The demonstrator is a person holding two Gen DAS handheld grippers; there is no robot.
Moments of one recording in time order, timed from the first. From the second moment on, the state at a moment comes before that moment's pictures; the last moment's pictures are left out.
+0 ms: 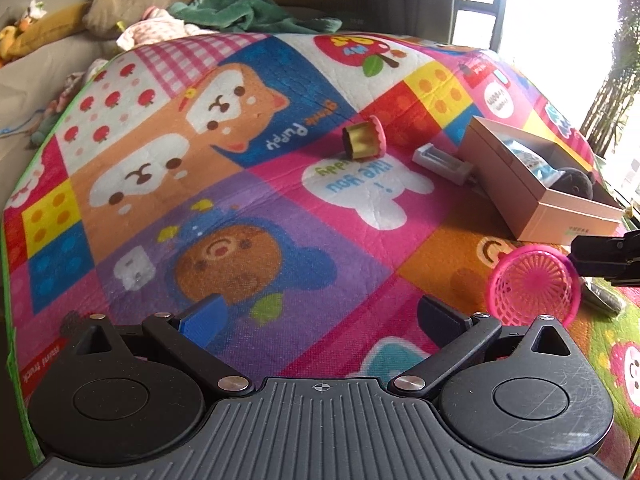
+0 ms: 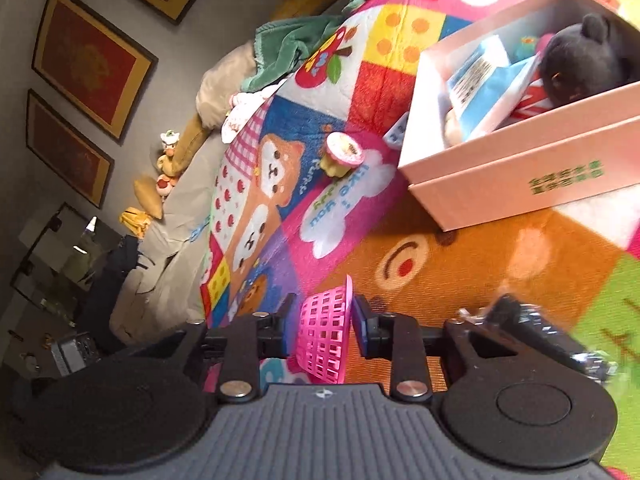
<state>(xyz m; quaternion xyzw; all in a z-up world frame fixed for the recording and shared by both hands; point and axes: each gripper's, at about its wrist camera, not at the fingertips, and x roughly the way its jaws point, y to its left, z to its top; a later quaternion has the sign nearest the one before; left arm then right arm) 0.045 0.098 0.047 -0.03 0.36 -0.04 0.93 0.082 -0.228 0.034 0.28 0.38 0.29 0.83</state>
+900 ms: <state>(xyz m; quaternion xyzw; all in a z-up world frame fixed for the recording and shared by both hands) 0.017 -0.028 0.012 0.11 0.35 -0.17 0.91 -0.004 -0.256 0.003 0.00 0.33 0.11 0.94</state>
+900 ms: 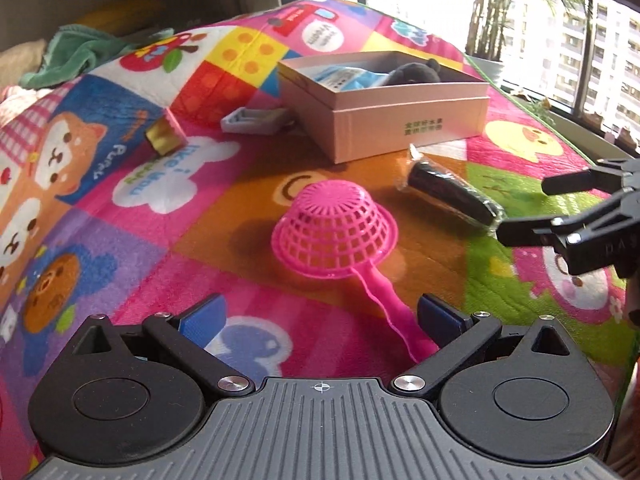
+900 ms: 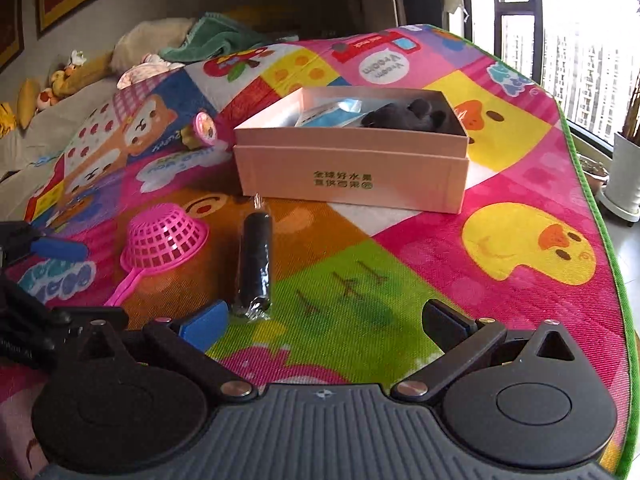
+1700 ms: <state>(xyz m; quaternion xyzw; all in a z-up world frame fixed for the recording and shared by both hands) 0.017 -0.010 0.004 0.06 0.33 -0.17 0.93 0.042 -0.212 0.018 -0.03 0.33 0.13 0.93</state>
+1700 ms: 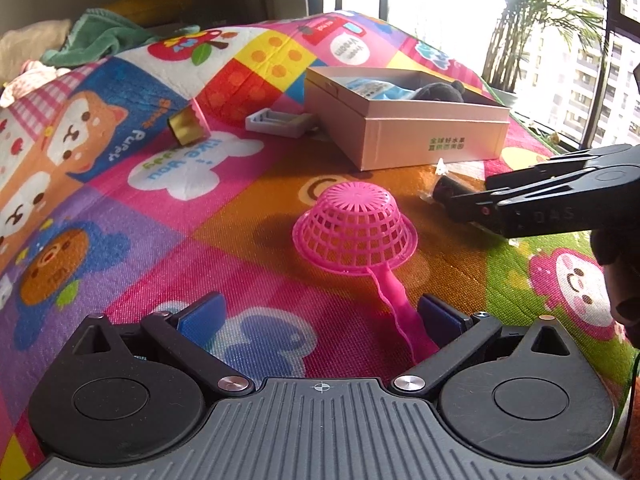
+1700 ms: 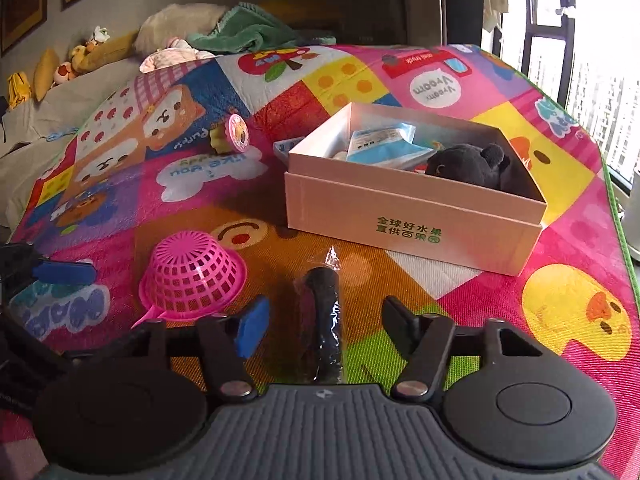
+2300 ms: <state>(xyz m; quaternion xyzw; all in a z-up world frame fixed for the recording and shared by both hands) 0.060 -0.047 0.016 0.06 0.35 -0.17 0.92 -0.005 -0.245 0.025 -0.04 0.30 0.10 0.95</state>
